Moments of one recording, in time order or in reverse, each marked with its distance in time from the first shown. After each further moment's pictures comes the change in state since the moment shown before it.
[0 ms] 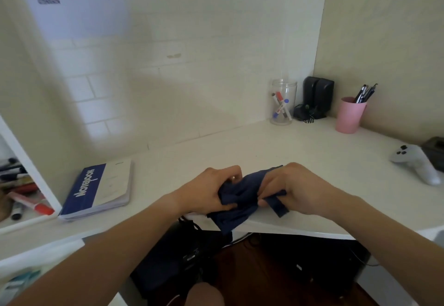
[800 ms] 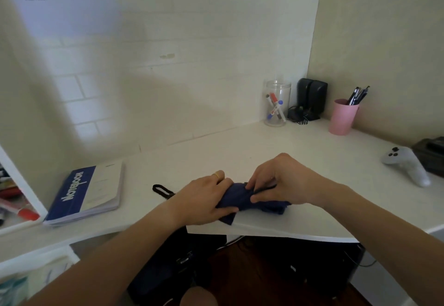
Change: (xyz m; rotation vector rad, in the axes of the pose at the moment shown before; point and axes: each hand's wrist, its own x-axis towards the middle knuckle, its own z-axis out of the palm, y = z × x) left_hand -0.001 -0.006 0.019 0.456 -0.035 -0.017; right_hand 0.017 0.006 -0.014 0.073 -0.013 0.045
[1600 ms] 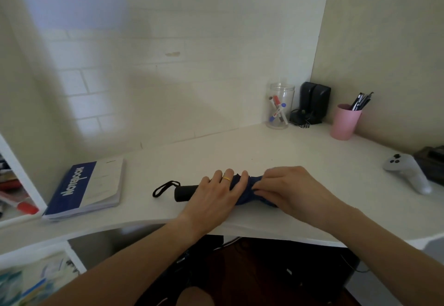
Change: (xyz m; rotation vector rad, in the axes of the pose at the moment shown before) left_hand 0.005 0.025 0.025 0.426 0.240 -0.050; right_hand -0.021 -0.018 0.014 -0.352 0.213 -0.153
